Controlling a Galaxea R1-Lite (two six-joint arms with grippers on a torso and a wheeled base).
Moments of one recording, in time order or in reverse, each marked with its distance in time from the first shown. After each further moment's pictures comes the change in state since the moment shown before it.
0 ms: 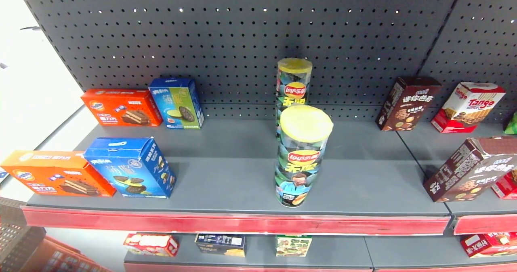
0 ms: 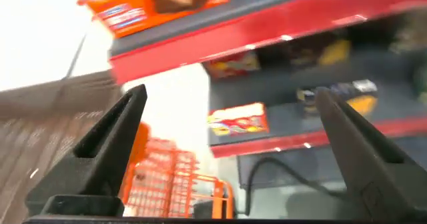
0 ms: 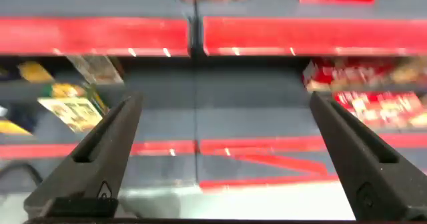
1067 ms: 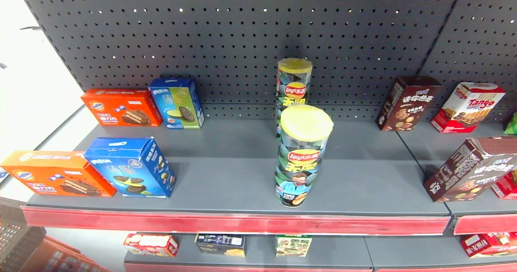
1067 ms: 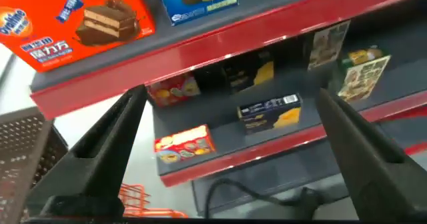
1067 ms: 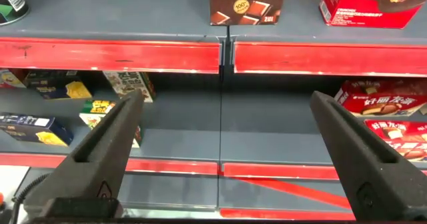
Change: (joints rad) left arm 0.036 -0.068 -0.012 0.057 -0.330 -0.100; right arm 0.012 -0.088 0.042 -0.042 0.078 0.036
